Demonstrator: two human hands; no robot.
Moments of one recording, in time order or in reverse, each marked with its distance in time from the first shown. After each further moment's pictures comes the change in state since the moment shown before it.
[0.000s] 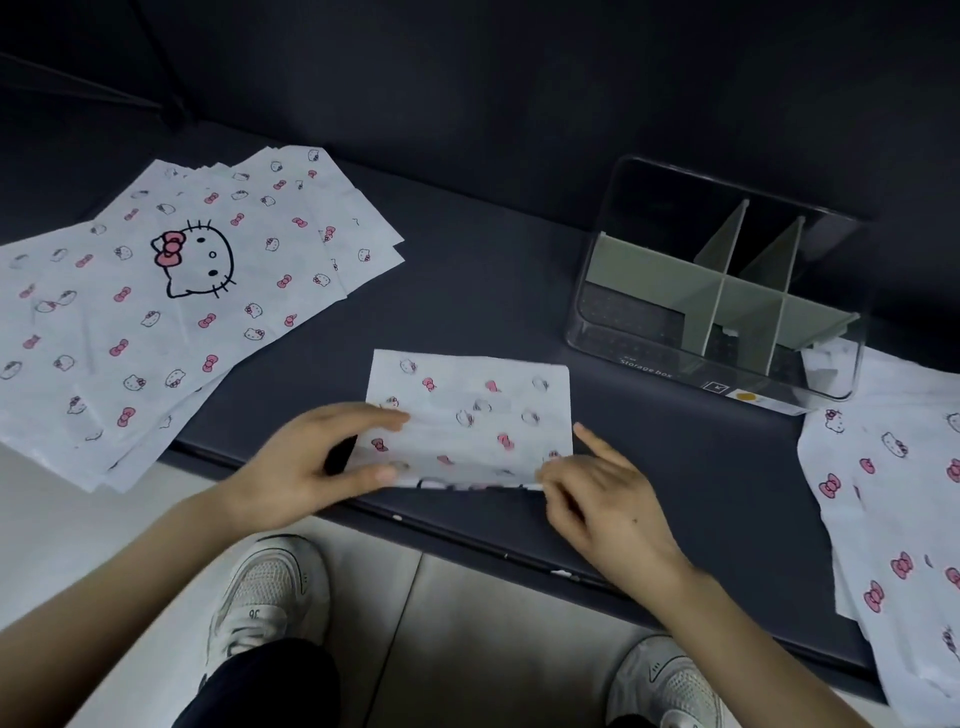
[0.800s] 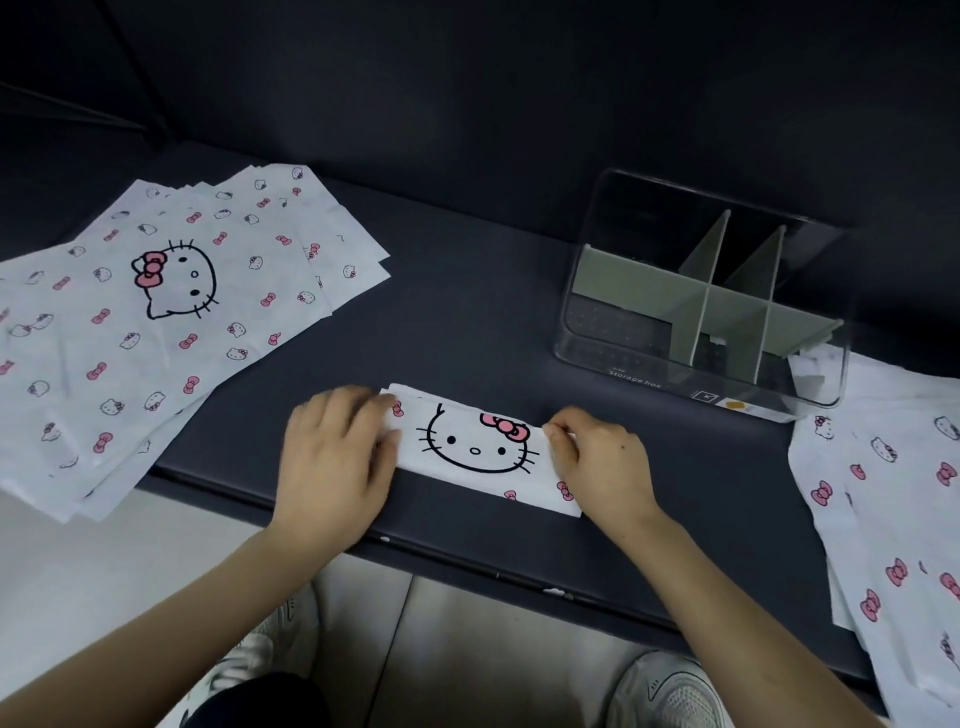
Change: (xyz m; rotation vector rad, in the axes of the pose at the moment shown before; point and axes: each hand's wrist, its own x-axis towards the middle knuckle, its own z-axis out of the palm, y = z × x) left_hand 0.023 0.012 0.047 0.640 0.486 -0.051; right_hand 0.042 0.019 0.006 0.011 -0.225 0.553
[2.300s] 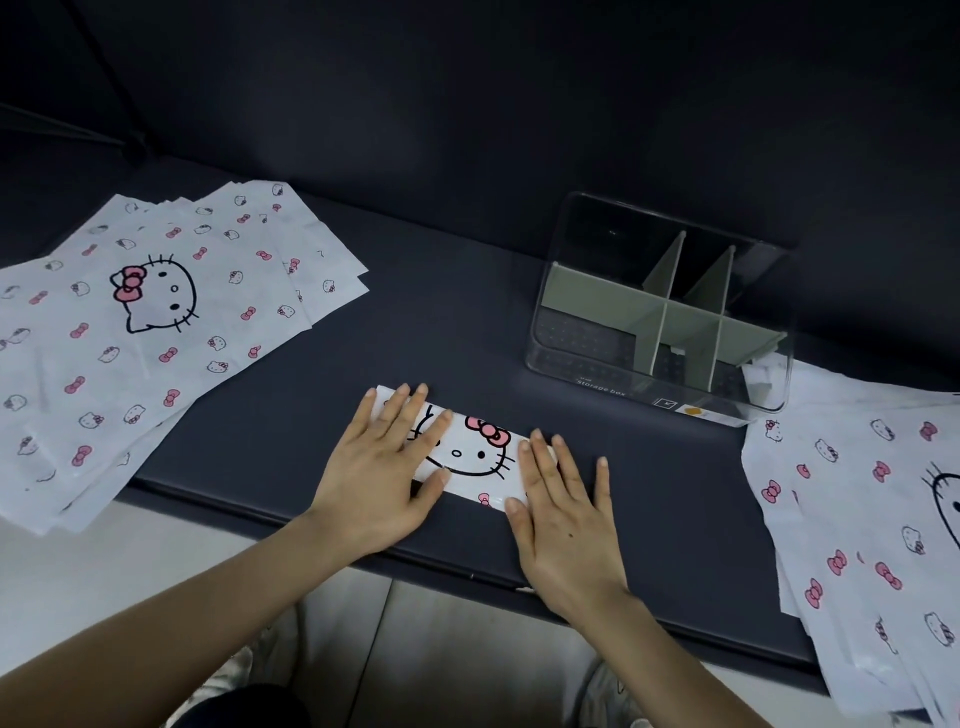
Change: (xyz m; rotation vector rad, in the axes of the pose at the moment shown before) left_hand 0.011 0.027 0.023 0.163 -0.400 0.233; right_hand -0.062 0.007 0.027 -0.362 -0.048 -0.069
